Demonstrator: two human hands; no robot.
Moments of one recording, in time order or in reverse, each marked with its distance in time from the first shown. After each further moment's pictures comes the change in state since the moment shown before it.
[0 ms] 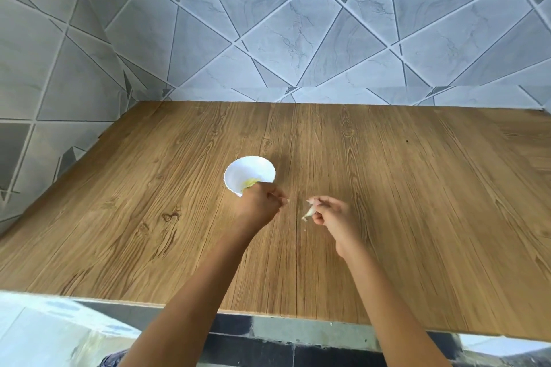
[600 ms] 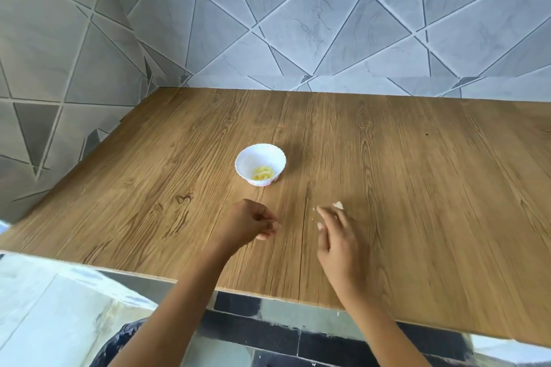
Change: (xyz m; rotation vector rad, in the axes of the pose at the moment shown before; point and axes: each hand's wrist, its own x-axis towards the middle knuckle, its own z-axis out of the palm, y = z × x) left_hand -0.053 -0.031 -0.021 -0.136 -0.162 -0.142; right_hand -0.048 0.054 -0.006 -0.889 0.246 -0.804
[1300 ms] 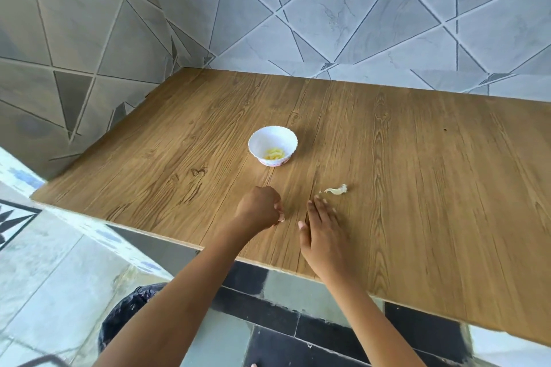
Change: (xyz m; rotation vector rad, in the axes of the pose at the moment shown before) left_hand -0.007 0.008 0.026 0.541 0.103 -0.129; right_hand -0.016 -0.018 0.008 -0.239 -0.364 -0.054
